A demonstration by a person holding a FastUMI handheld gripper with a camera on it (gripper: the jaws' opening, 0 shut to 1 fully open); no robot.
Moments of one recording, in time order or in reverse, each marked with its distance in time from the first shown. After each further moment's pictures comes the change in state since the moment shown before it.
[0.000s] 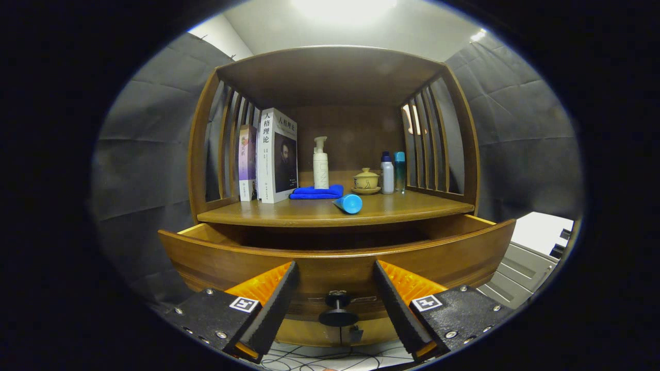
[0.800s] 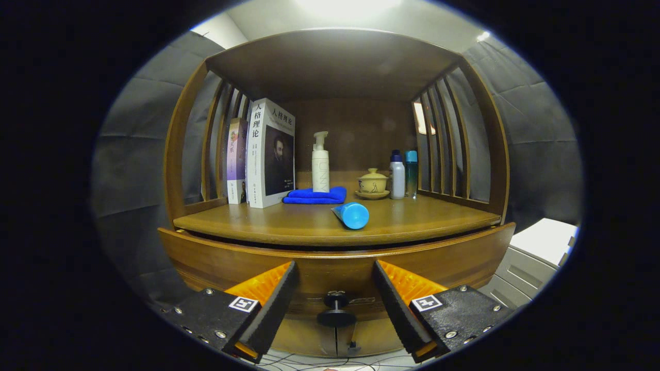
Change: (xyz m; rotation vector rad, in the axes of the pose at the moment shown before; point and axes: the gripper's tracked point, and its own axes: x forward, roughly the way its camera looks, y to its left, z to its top) arm 0.069 -0.005 0.002 -0.011 -0.004 0.027
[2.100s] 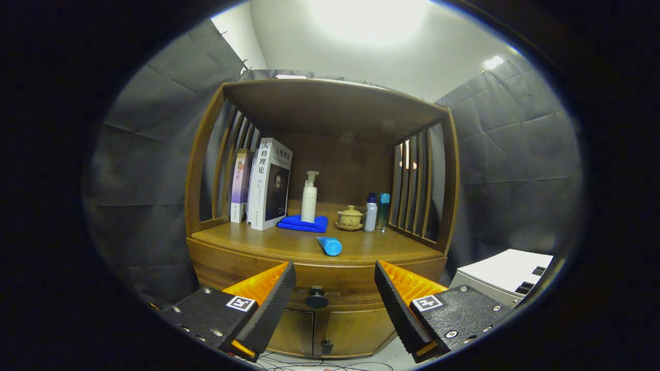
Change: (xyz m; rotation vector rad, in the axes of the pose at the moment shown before) arm -0.115 -0.007 0.071 -0.111 -0.132 -0.109
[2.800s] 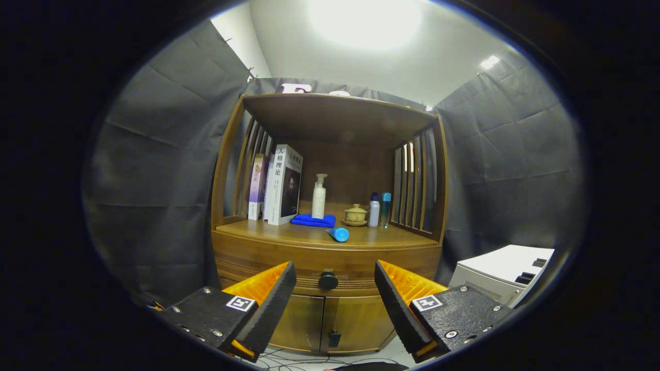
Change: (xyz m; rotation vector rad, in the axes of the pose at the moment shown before) arm -0.050 0.011 -0.018 0.004 -0.027 0.041
